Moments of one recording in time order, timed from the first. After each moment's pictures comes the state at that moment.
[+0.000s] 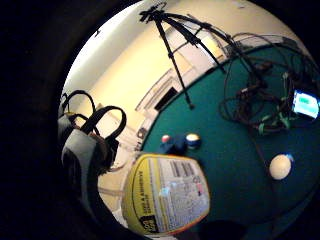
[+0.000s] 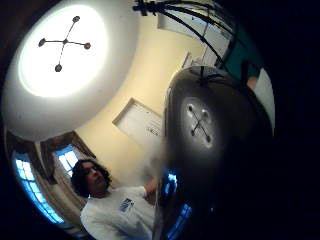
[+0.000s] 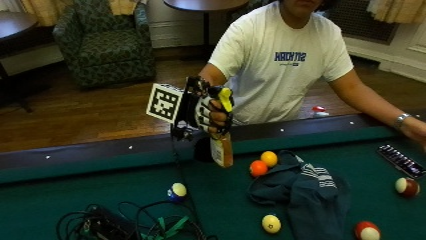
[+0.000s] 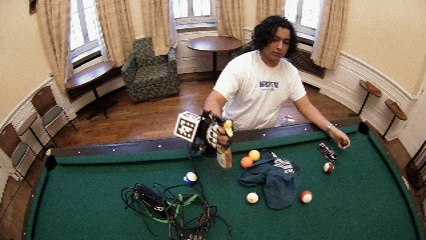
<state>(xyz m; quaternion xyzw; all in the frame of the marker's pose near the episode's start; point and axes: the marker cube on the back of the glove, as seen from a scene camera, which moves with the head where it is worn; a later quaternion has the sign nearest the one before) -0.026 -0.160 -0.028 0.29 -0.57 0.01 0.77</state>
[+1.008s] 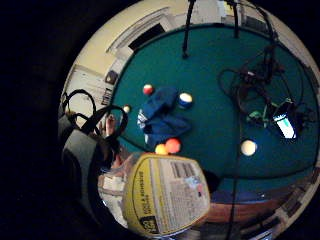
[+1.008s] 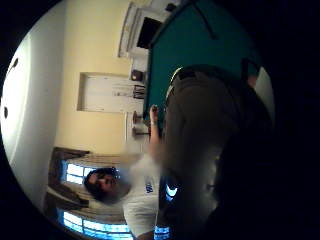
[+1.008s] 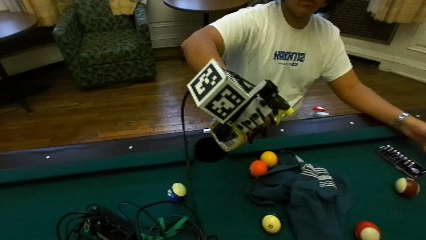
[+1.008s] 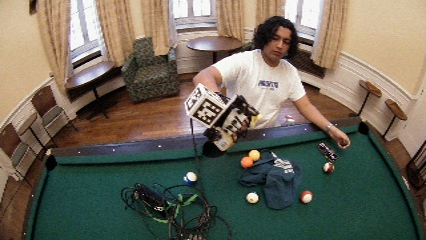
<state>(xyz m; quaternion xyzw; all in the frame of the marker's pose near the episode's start) -0.111 -0.214 -0.063 -0.08 -0.37 -0.06 0.92</state>
